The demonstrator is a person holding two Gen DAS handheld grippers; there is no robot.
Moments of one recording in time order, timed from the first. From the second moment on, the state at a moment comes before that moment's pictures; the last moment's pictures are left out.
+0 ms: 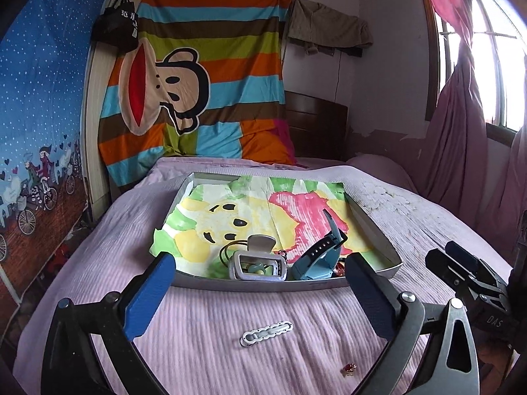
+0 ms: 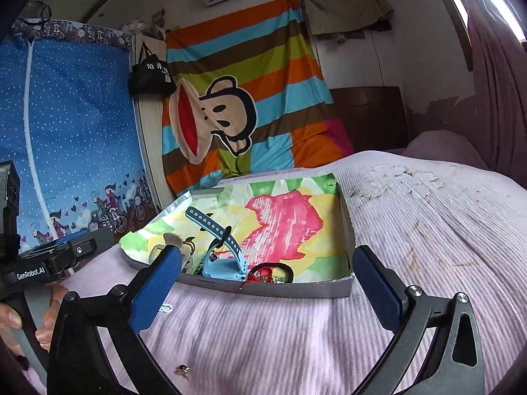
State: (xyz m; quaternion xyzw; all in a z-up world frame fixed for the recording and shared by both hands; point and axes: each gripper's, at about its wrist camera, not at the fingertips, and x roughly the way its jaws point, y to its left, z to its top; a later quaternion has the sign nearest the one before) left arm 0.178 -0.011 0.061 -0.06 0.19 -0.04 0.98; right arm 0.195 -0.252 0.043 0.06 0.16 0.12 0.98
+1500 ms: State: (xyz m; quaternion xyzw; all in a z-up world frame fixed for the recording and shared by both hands) left arm 0.133 0.025 0.018 -0.03 0.26 -0.01 0.97; right arm 0.121 -0.208 0.019 -0.02 0.18 0.14 0.97
